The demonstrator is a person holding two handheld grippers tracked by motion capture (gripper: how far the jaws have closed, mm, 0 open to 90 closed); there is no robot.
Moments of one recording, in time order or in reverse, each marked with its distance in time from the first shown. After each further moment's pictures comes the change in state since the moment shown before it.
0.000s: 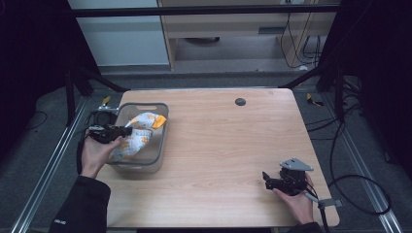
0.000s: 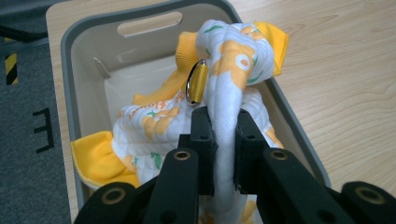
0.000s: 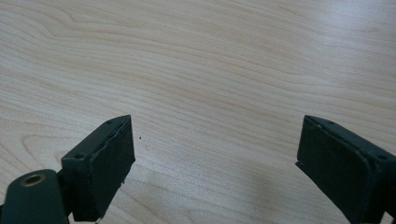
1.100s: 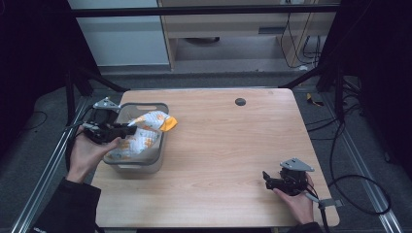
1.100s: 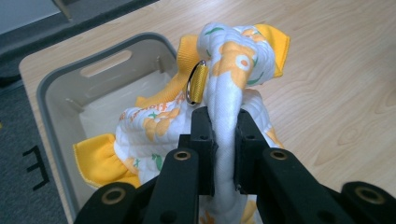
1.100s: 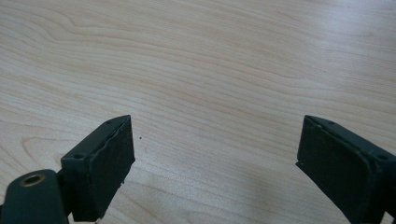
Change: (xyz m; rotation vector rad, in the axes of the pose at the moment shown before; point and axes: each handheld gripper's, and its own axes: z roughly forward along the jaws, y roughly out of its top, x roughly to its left) left arm -0.043 0.021 -0.058 -0.018 -0.116 0.178; right arm 0.000 0.000 -0.001 -0.013 -0.001 0.001
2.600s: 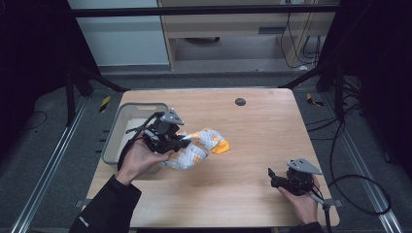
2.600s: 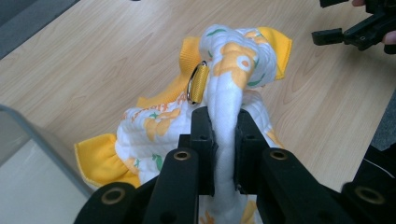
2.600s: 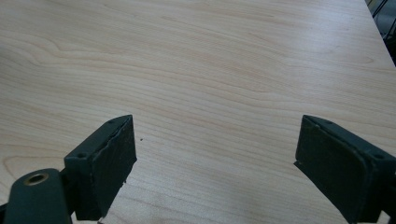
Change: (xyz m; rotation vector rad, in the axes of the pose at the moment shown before) left arm -0.111 0.037 0.059 0.046 -0.224 0.276; right arm -0.010 -0.002 -0.010 -0.084 -0.045 0.026
